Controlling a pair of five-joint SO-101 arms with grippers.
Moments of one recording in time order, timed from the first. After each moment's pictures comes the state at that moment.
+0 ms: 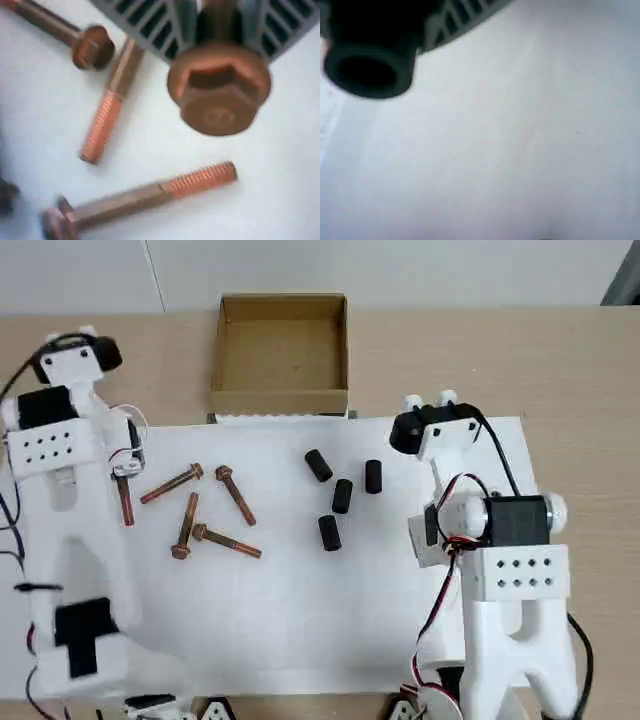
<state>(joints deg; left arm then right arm) -17.8 0.1 -6.9 96.6 5.1 -6.2 -37.5 23.1 97.0 9.7</state>
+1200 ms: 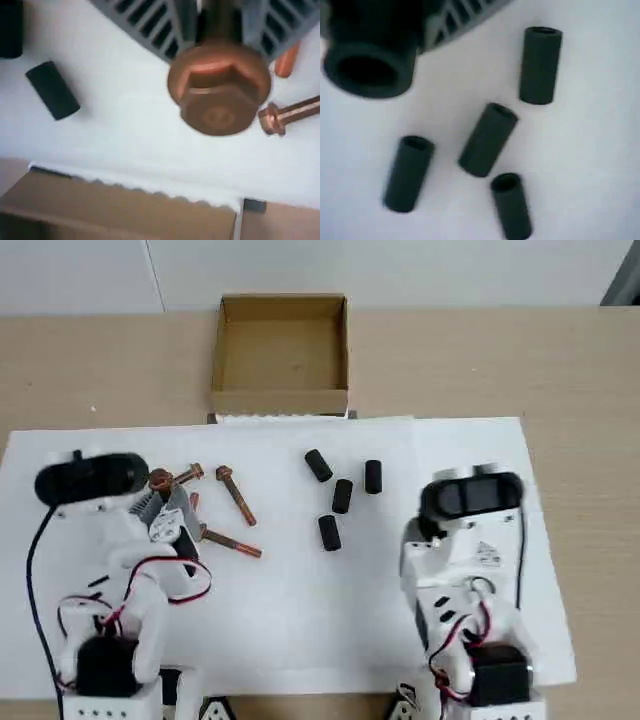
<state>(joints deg) -1.8 -84.8 64.3 60.4 19.9 -10.7 -91.3 69.8 65.3 -6.4</state>
